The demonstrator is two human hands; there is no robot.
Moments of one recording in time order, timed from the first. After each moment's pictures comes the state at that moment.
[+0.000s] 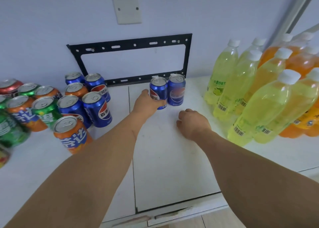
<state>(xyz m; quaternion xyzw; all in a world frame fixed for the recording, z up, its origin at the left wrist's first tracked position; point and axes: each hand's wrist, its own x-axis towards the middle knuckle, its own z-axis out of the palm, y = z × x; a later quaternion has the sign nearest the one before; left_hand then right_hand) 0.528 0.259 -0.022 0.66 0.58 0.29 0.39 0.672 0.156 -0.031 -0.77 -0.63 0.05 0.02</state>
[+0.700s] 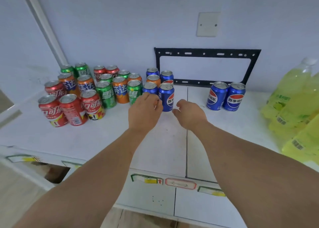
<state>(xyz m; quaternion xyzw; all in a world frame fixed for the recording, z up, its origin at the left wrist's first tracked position) 0.334 0.123 0.016 0.68 0.65 0.35 -0.04 0.493 0.149 0.016 -0.67 -0.72 0.12 0.15</state>
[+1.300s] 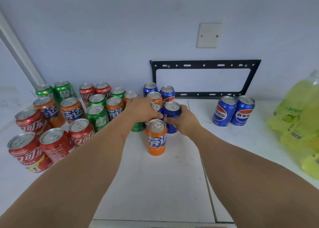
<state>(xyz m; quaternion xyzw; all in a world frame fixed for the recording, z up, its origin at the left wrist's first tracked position) 0.277 0.275 0.049 0.77 0.63 0.03 0.09 0.446 0.236 0.007 -0.69 -0.56 0.34 0.32</state>
